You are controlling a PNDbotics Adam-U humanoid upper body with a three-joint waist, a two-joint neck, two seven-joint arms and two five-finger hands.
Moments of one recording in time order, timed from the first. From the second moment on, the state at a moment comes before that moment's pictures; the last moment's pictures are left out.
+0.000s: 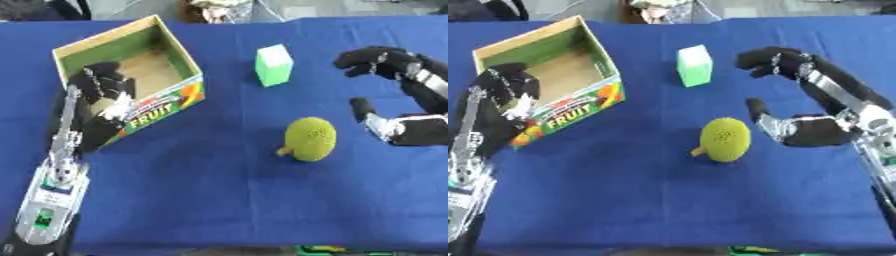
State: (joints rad) left arm -0.15 0.21 0.00 -1.85 -0.21 -0.08 0.09; right arm -0.51 -0.49 0.27 -1.72 0.20 -0.31 0.49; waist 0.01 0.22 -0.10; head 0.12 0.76
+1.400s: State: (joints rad) left arm -0.15 0.21 0.00 -1.85 -0.21 -0.08 0.09; right arm -0.63 -0.50 0.39 -1.39 0.63 -0.55 0.57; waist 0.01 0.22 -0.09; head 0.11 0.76
